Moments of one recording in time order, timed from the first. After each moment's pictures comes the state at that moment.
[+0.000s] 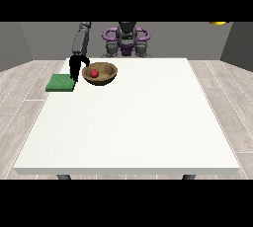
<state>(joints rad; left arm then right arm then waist) -0.72 0.50 0.42 -1.16 0.17 -0.31 0.17 -0.26 -0.15 -0.32 -0.84 -0.24 0.16 -0.33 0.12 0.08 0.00</state>
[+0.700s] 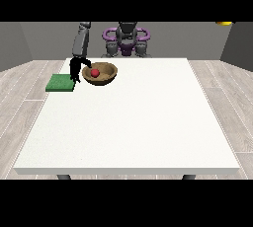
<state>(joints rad) -0.71 0.57 0.45 -1.24 0.26 -0.33 0.20 -0.29 -0.16 -0.32 -0.74 -0.22 0.17 -0.52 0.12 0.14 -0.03</state>
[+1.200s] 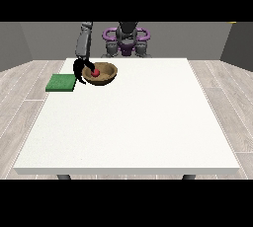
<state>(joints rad) -0.72 0.62 0.48 -1.23 0.31 -0.39 0.20 -0.28 -0.13 -0.31 -0.80 -0.19 0.02 -0.46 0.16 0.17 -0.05</state>
